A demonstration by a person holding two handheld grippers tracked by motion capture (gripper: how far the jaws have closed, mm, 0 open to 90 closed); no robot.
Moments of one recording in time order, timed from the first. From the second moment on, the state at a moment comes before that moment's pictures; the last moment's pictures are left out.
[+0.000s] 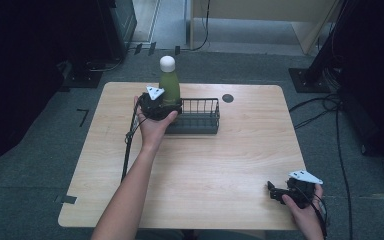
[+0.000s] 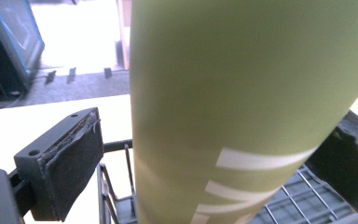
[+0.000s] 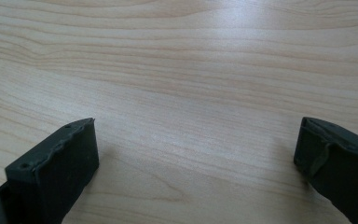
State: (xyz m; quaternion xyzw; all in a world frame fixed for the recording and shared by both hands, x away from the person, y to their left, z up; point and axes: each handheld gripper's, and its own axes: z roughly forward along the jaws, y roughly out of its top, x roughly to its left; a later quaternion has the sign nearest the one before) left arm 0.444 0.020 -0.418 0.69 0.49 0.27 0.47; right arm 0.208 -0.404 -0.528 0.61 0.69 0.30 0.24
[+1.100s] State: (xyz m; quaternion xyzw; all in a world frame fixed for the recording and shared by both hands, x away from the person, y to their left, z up) left arm 0.405 0.065 -0.415 0.68 0.48 0.27 0.49; right arm 0.208 -0.404 -0.528 0.61 0.69 0.30 0.24
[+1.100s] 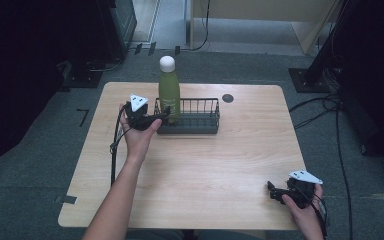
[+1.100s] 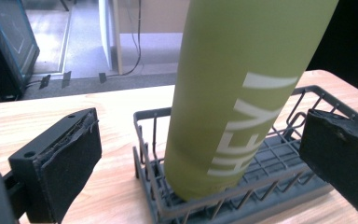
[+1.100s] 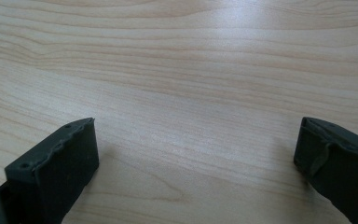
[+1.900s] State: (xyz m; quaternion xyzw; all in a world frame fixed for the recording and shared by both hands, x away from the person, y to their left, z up) left arm 0.357 0.104 -0.450 0.69 0.49 0.26 0.46; right arm 0.208 -0.404 -0.528 0.61 0.69 0.30 0.24
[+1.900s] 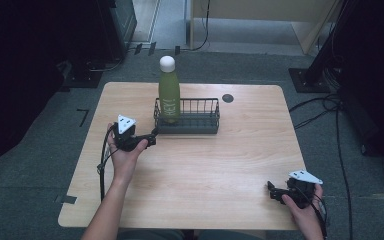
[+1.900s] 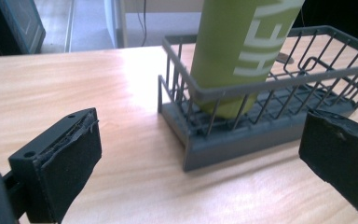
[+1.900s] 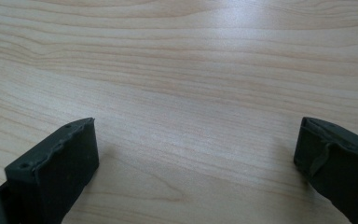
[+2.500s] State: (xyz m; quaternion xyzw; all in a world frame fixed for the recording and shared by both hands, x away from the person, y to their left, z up) left arm 0.323 0.141 -0.475 0.69 0.51 0.26 0.44; right arm 0.208 -0.404 -0.528 0.61 0.69 0.30 0.24
